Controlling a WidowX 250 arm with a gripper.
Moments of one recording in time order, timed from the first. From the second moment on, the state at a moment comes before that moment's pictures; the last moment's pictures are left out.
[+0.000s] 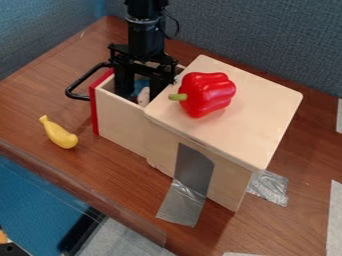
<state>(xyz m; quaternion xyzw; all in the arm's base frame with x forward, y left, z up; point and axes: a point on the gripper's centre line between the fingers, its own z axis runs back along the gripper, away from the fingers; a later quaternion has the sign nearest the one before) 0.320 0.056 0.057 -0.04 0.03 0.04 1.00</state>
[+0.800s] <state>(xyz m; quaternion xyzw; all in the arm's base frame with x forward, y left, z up) 0.318 0.076 0.108 -0.10 -0.01 0.04 0.99</state>
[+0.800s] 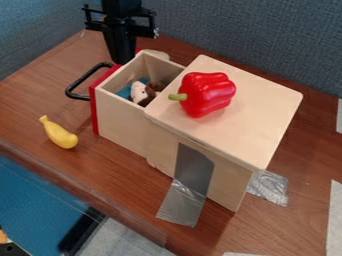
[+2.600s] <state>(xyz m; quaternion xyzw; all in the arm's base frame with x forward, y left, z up) 0.323 0.056 0.049 -0.04 0.03 0.03 1.00</state>
